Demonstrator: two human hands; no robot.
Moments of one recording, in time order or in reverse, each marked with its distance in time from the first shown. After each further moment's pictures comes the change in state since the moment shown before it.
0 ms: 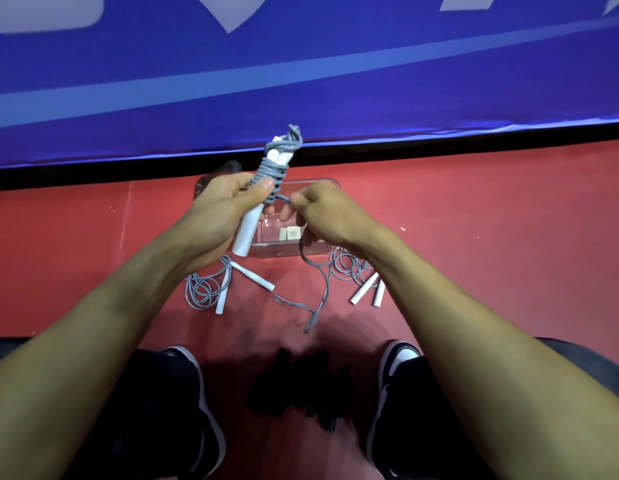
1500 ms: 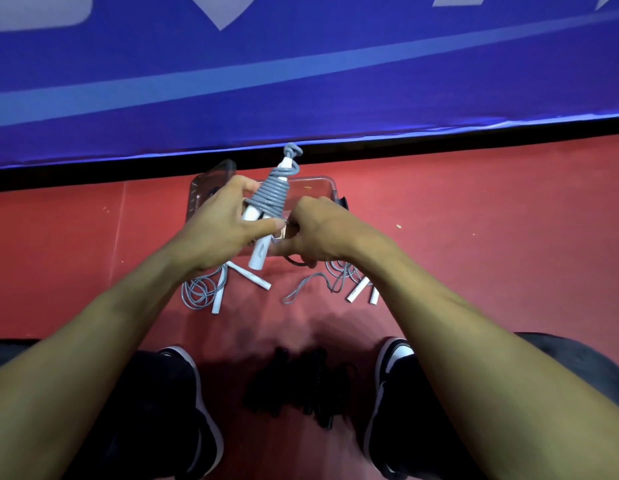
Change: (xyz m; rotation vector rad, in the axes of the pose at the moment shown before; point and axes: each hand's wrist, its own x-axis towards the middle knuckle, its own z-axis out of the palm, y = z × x) left_hand -0.001 -0.017 -0.008 0.531 0.055 0.044; right_hand -0.011 0.000 0.003 -0.381 -0.168 -0.026
